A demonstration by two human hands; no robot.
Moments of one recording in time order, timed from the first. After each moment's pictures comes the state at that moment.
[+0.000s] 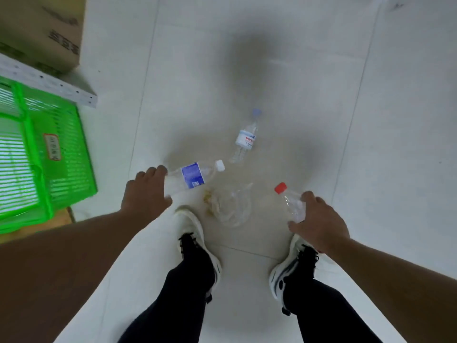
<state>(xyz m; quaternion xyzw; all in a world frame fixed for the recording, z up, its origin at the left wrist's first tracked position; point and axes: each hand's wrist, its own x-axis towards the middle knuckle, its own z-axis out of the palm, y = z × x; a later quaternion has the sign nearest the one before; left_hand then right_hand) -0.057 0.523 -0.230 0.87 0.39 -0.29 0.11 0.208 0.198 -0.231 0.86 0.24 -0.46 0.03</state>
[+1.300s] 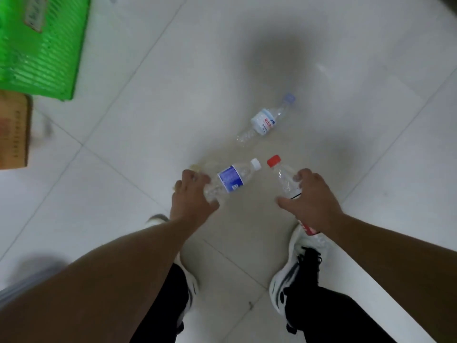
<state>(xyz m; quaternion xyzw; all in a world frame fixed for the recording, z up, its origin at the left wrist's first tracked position) -0.024 0.306 -0.377 0.69 0.63 -0.11 0.34 0.271 0.241 -0.312 0.81 0.39 -0.44 0.01</state>
